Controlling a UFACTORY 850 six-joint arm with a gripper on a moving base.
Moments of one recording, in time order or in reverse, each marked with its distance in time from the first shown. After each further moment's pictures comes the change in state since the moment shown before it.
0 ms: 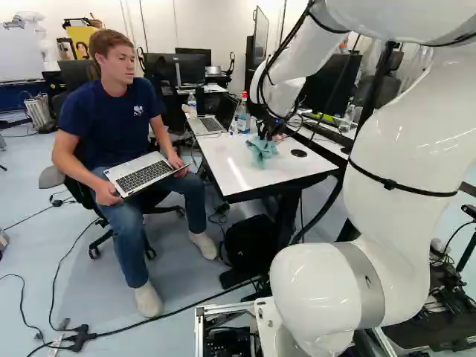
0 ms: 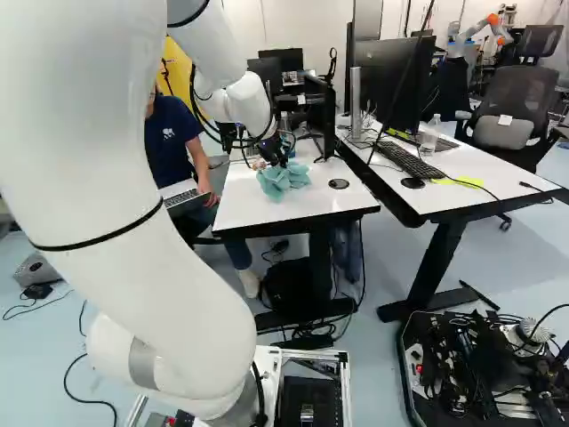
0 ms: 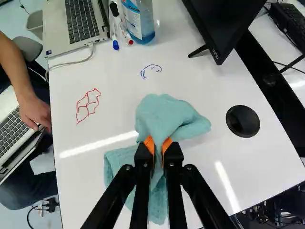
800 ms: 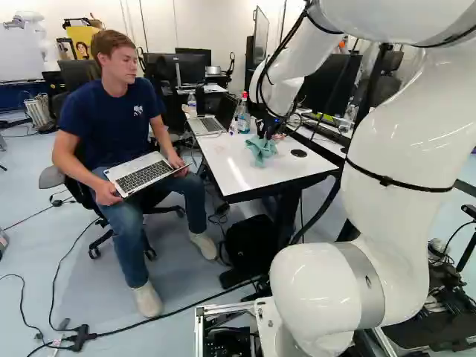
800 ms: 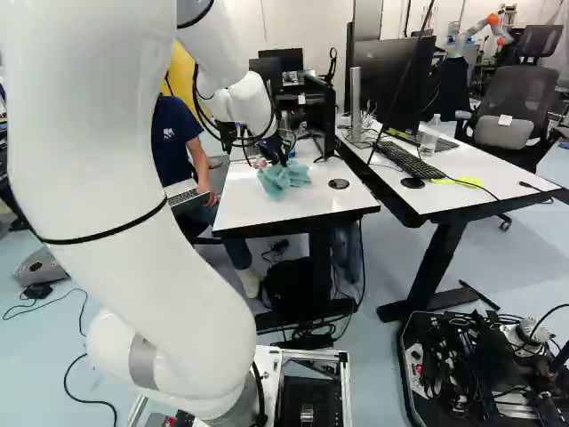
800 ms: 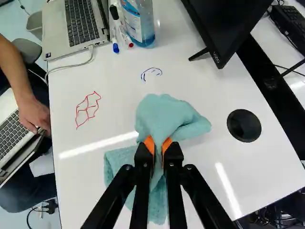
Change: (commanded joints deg) arm 0.2 -2.9 -3.2 0.0 0.0 0.0
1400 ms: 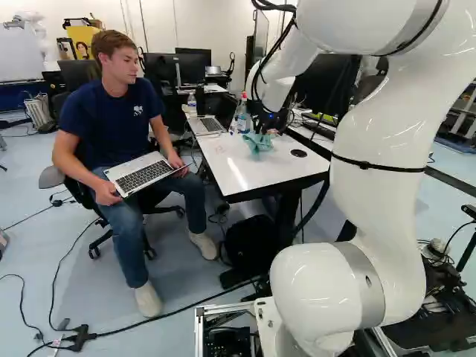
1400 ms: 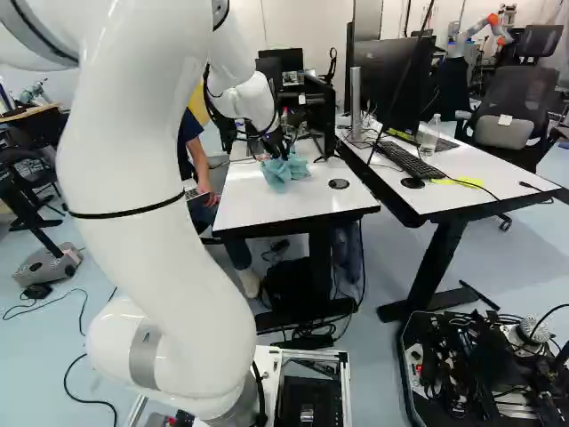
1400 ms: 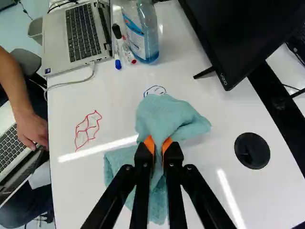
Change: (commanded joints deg) arm 0.7 -8.0 -9.1 0.0 0.0 0.0
